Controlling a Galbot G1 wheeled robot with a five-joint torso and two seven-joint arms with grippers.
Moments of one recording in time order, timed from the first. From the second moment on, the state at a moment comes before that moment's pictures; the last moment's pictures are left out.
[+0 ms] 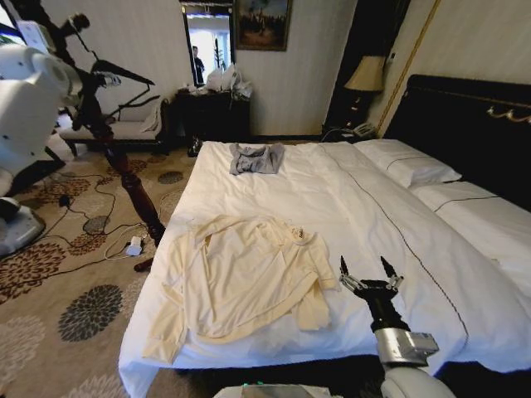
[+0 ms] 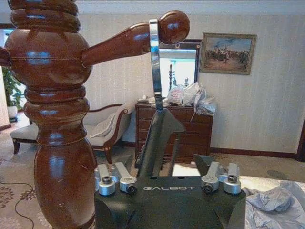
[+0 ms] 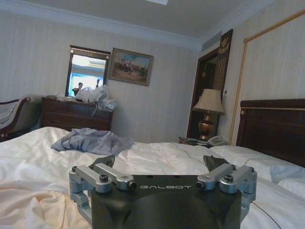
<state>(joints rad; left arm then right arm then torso) -0.70 -0.83 0.59 -0.68 -1.24 0.56 -0.06 -1.89 1.32 0.67 2.43 0.12 0.03 0.20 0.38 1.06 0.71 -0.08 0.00</state>
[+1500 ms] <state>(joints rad) -0.51 -0.61 0.45 -1.25 -1.38 0.51 -0.16 -1.90 1.32 0.67 2.41 0.12 0.04 0.20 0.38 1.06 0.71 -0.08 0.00</state>
